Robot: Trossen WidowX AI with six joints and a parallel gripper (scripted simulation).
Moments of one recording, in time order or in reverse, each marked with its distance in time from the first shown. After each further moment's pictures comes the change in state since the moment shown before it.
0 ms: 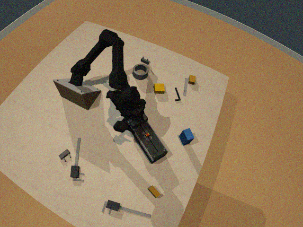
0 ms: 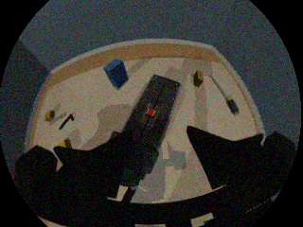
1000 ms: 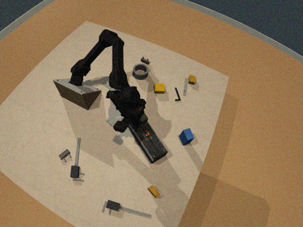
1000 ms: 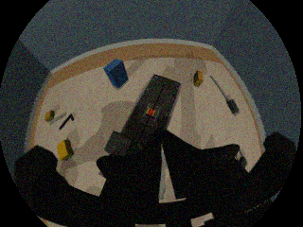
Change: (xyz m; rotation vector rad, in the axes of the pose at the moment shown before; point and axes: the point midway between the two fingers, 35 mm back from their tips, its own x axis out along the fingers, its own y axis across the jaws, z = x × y) arm 0.000 0.000 0.000 0.000 0.000 0.000
